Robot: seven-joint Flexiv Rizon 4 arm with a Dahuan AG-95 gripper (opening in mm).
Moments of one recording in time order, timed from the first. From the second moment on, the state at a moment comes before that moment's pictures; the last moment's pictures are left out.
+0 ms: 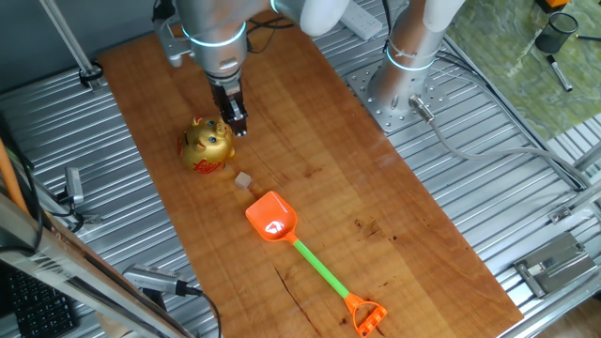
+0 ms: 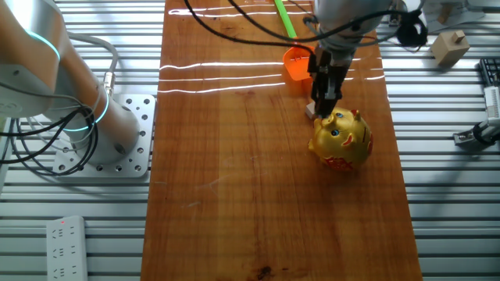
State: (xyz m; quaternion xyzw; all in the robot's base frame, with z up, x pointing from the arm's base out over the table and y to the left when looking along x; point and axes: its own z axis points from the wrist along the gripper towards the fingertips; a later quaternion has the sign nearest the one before) arm 0.497 0.003 0.177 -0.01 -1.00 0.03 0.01
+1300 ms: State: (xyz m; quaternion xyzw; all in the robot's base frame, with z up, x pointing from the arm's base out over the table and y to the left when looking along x) arm 0.487 0.012 0.194 -0.02 -1.00 -0.01 0.00
